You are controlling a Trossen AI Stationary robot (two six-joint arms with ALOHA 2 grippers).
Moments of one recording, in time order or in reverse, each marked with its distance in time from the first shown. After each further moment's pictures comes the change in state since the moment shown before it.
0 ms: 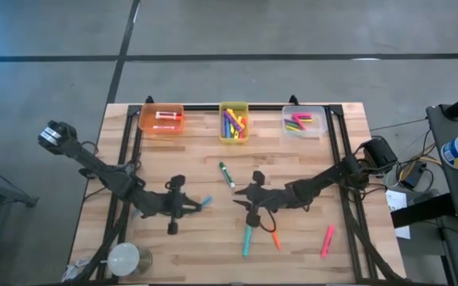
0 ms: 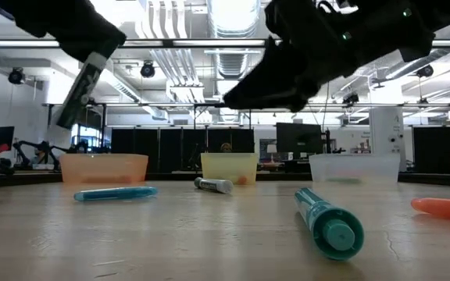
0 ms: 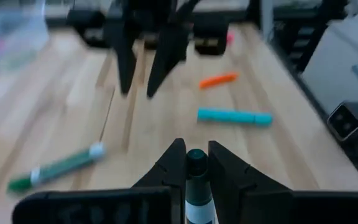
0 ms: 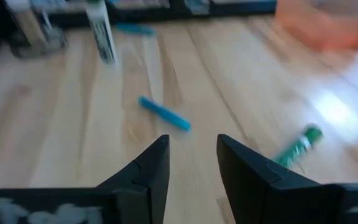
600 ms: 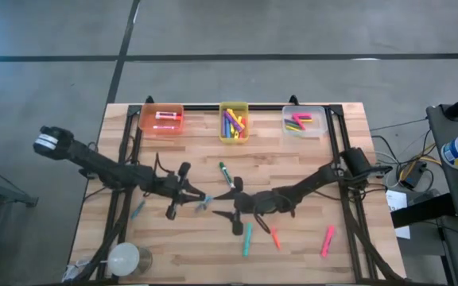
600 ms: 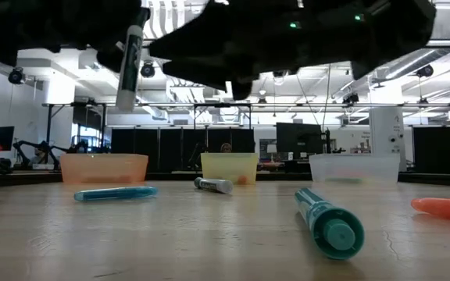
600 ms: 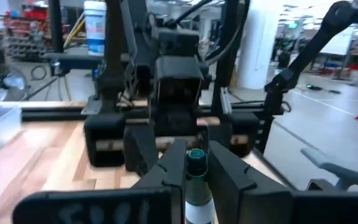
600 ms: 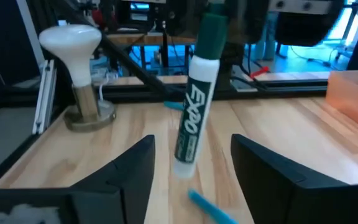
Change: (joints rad) left arm 0.271 -0.005 -0.290 0.784 0.402 0.176; right arm -0.012 0.246 0.168 0.427 -0.111 -0.164
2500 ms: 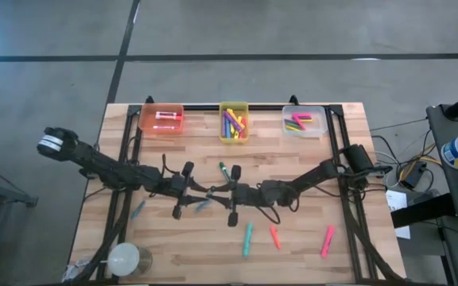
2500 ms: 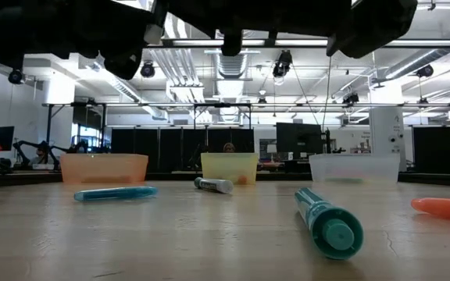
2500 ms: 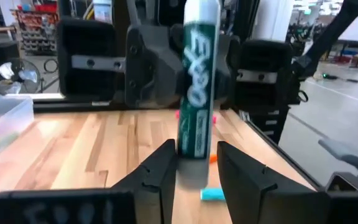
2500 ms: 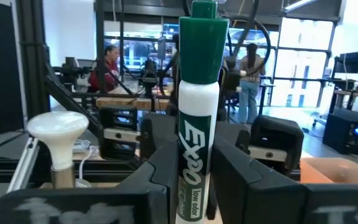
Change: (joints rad) left arm 0.023 0.082 0.030 0.006 -0.023 0.020; right arm -0.045 -0.026 0.060 0.207 -0.007 -0.169
